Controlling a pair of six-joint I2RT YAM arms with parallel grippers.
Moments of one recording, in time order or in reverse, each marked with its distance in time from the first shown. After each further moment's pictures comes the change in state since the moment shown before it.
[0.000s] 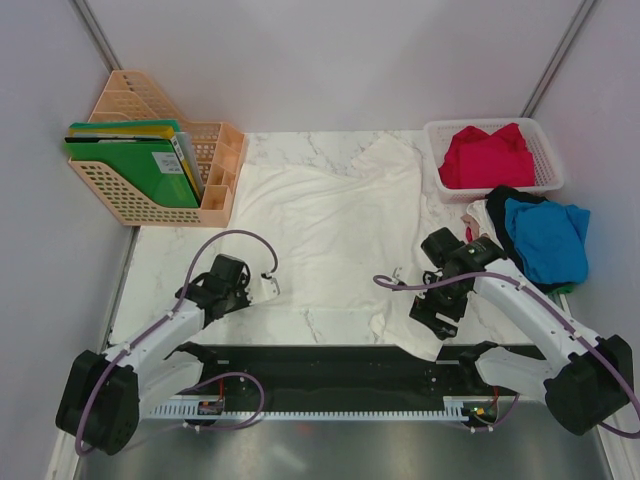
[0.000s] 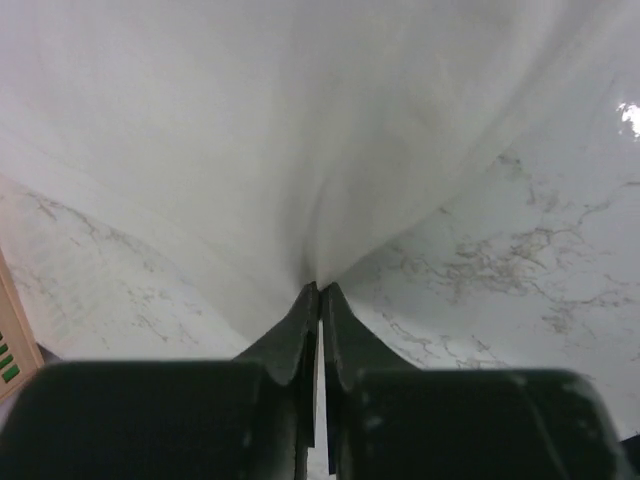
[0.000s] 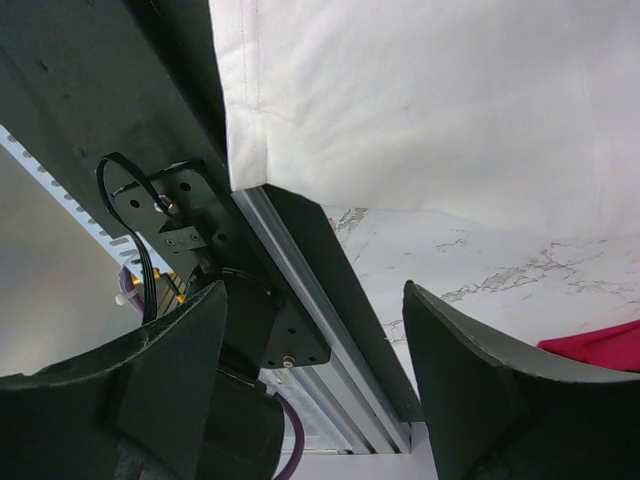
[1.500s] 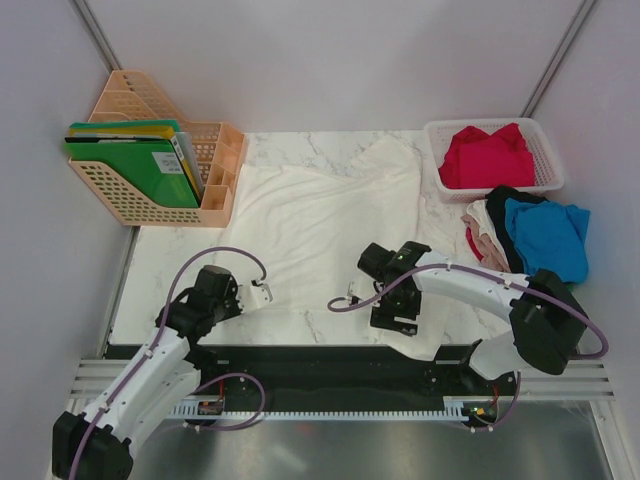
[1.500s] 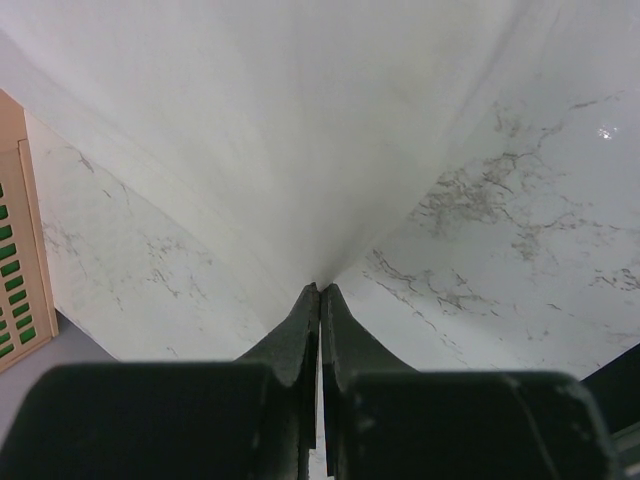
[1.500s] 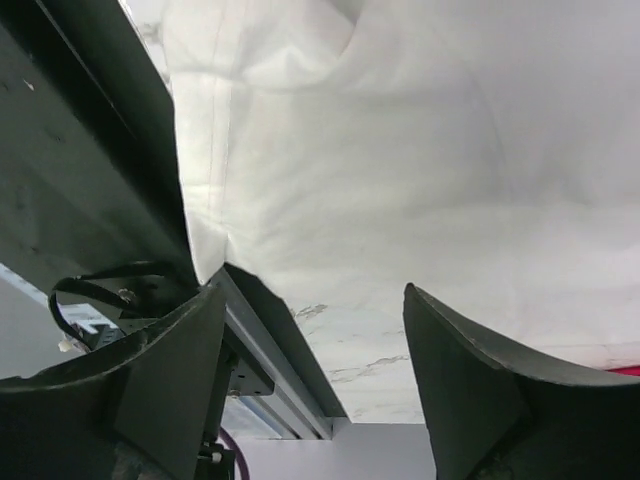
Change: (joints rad) left arm 0.014 -0.314 -0.029 -0.181 0.021 0.003; right arm 0.350 0.348 0.059 0.205 0.147 0.160
